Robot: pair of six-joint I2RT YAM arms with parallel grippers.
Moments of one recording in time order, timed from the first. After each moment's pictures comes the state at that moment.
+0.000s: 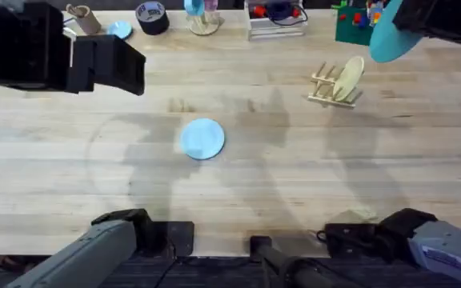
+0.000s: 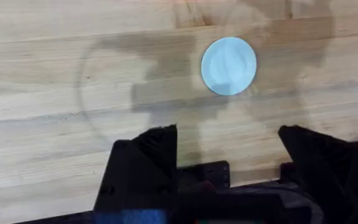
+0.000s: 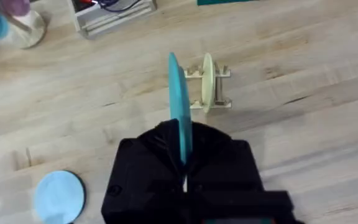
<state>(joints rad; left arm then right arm) 0.15 1.19 1.67 -1.69 0.21 0.16 0.44 1.19 1.55 -1.26 0.42 0.61</state>
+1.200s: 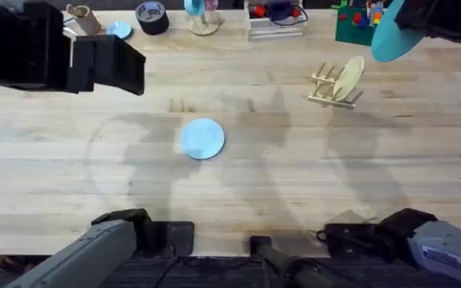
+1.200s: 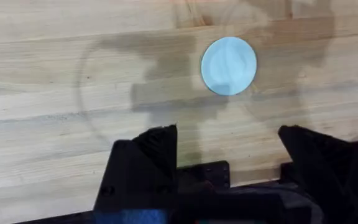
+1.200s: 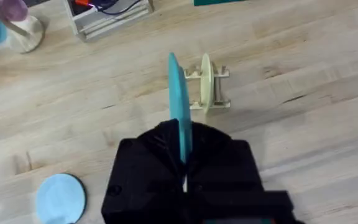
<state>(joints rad) 0.15 1.19 1.67 -1.69 0.21 0.16 0.43 1.19 1.55 -1.26 0.42 0.63</state>
